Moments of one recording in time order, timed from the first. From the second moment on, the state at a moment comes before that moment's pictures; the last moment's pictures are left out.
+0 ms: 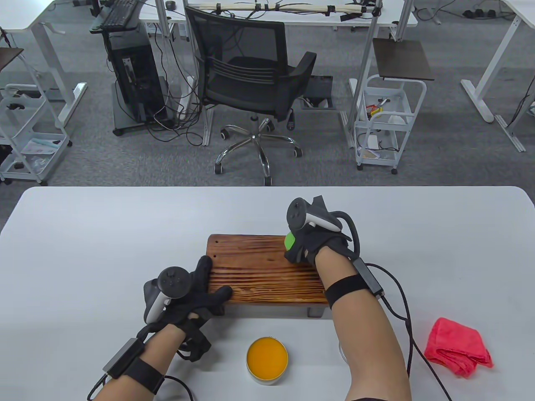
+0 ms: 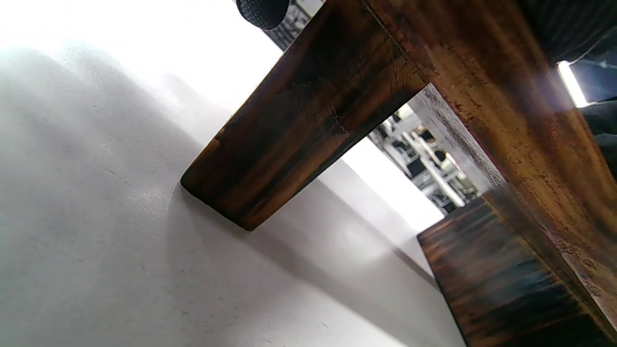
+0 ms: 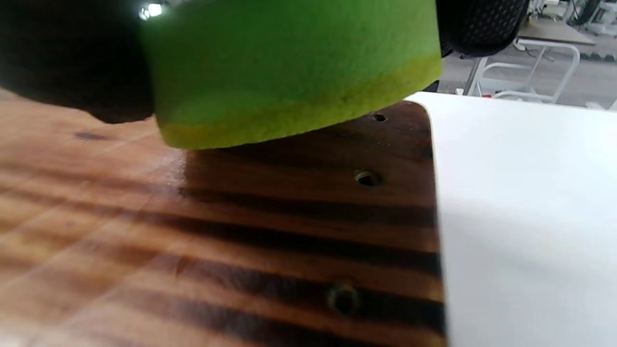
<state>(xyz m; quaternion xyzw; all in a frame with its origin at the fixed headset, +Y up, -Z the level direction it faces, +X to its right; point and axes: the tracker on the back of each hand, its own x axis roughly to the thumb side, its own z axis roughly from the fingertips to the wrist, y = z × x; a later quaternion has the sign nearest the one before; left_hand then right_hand) -0.226 -0.784 -0.385 -0.14 -0.03 0.37 0.92 0.084 -0.672 -0.511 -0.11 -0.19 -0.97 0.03</state>
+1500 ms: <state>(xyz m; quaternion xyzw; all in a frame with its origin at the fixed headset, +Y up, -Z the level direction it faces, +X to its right) -0.227 -0.783 -0.386 -0.15 -0.03 0.38 0.91 -0.022 -0.669 -0.534 -0.16 -0.21 -0.96 0.02</state>
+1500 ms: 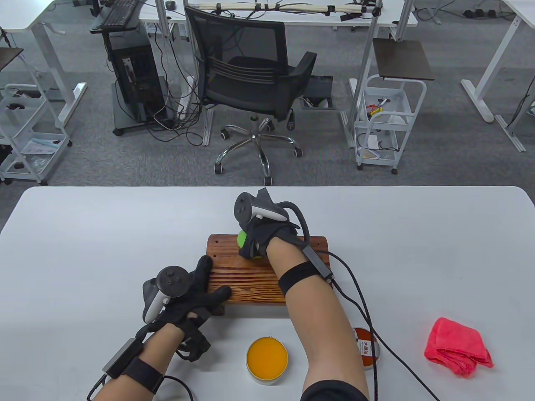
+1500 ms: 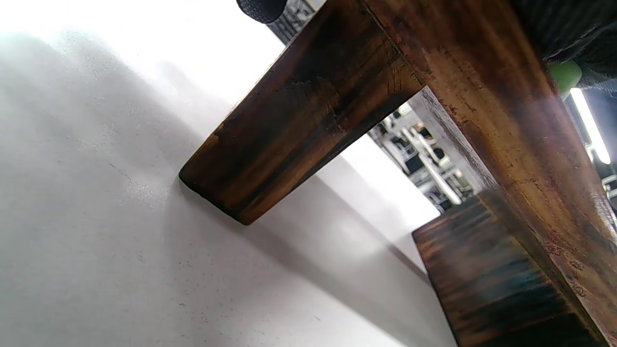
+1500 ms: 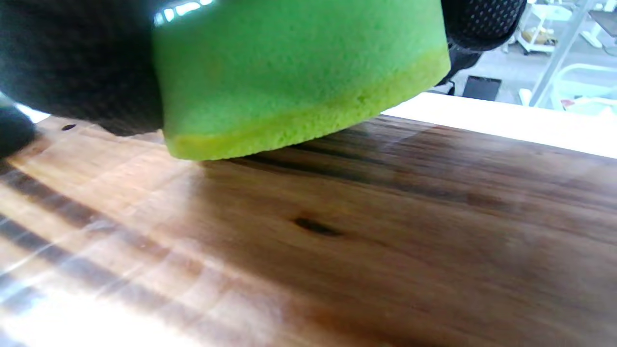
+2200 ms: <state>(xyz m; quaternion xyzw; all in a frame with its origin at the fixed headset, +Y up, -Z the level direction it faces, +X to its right) -0.228 -0.783 -0.386 -0.15 -0.03 0.38 0.91 -0.062 -0.678 -0.530 -0.21 -0.18 -0.96 -0.01</state>
